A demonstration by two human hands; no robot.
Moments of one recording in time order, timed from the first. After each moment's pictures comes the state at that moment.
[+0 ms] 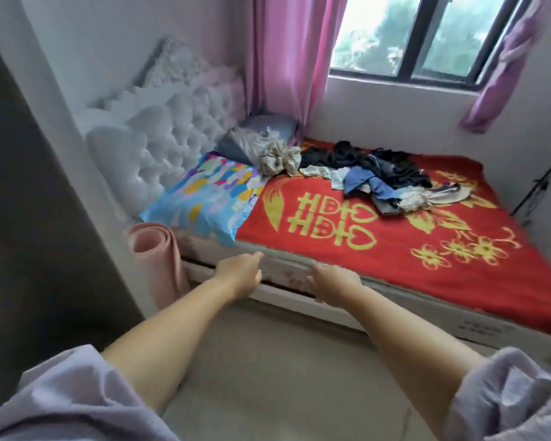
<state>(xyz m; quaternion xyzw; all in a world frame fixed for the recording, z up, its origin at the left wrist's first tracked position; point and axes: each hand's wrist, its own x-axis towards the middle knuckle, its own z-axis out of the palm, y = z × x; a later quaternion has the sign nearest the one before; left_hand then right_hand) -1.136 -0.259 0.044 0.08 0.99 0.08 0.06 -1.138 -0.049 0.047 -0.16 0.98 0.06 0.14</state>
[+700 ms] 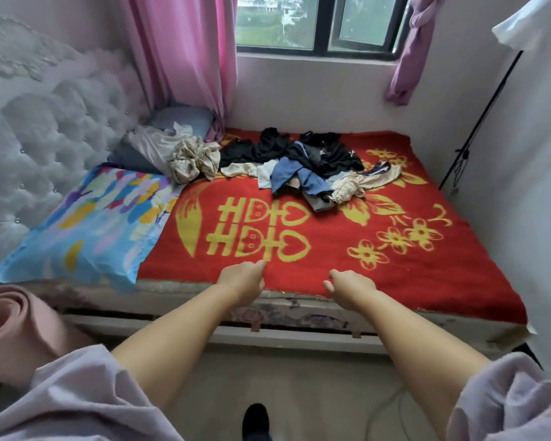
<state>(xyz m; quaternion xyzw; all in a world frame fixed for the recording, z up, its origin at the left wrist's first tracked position) -1.362 -0.008 0.000 0.21 0.97 0.05 0.12 -1.322 0.223 -0.009 0.06 0.98 -0.04 0.20</state>
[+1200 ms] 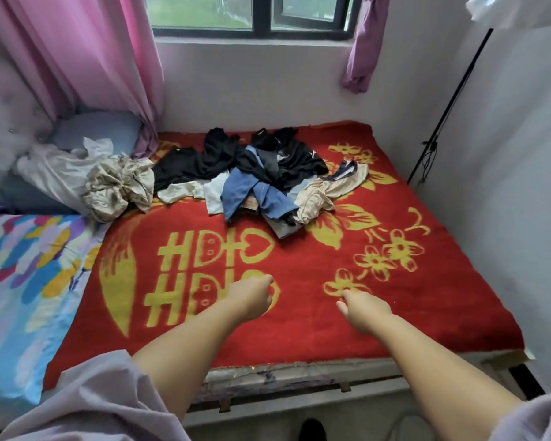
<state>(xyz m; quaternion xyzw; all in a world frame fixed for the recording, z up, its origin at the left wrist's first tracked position) -1.607 0.147 -0.031 0.29 0.94 0.02 0.20 -1.511 0.369 -0.049 0.17 0.95 -0.07 0.23</state>
